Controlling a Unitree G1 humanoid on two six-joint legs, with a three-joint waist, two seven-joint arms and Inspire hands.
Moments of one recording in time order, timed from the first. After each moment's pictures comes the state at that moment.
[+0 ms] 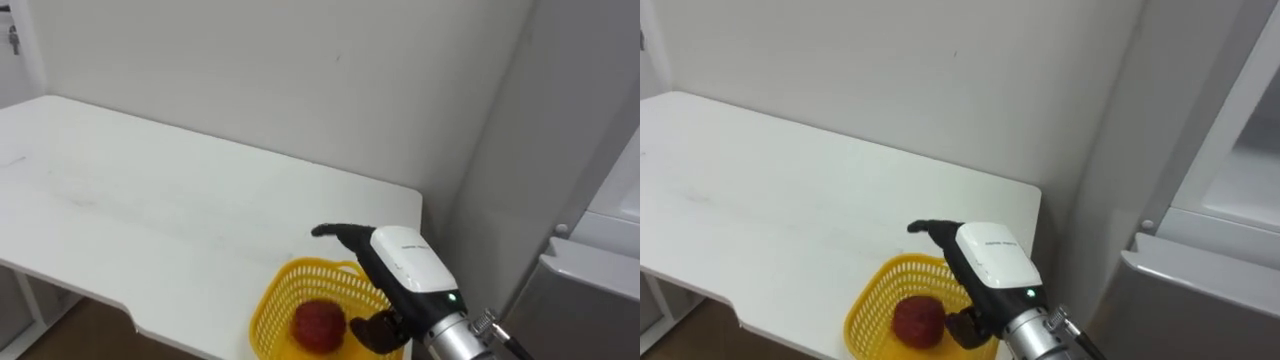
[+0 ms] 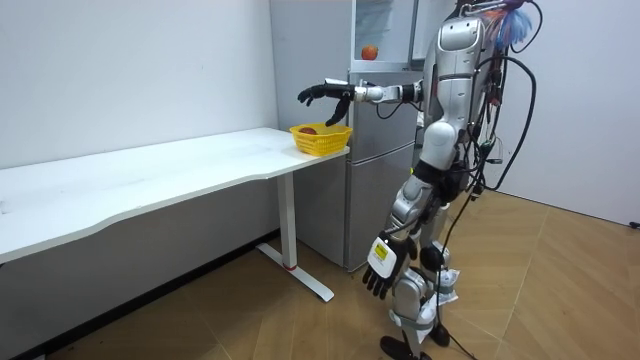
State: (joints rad) left arm 0.06 0.30 -0.14 1.13 0.41 0.04 -0.10; right arm -0.36 -0.41 0.45 0.17 -0.64 -0.09 -0.19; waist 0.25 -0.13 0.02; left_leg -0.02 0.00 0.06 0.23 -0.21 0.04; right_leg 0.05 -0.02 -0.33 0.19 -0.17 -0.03
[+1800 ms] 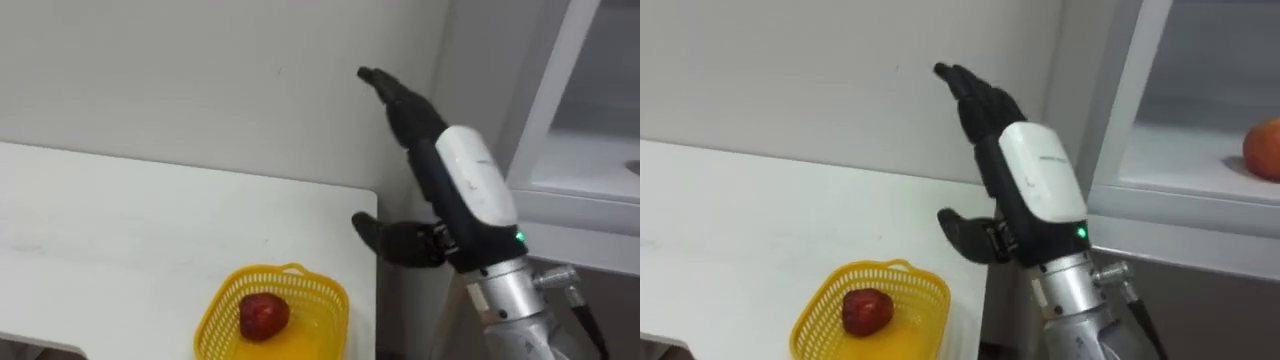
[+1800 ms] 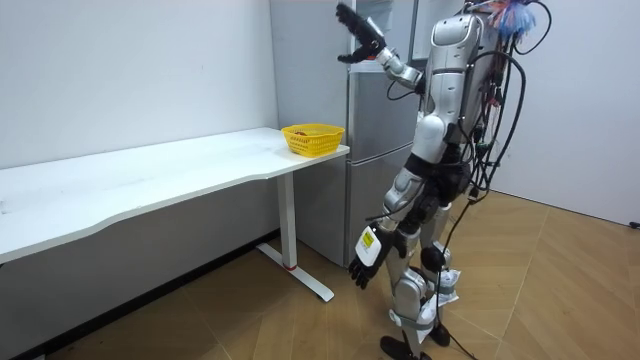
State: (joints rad) left arm 0.11 0.26 -0.10 1.15 0.46 0.03 0.02; right arm -0.33 -0.37 0.18 -0.24 -0.54 -0.18 -0.37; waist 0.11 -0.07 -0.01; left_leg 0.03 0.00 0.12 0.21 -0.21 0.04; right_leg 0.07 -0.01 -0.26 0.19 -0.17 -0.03
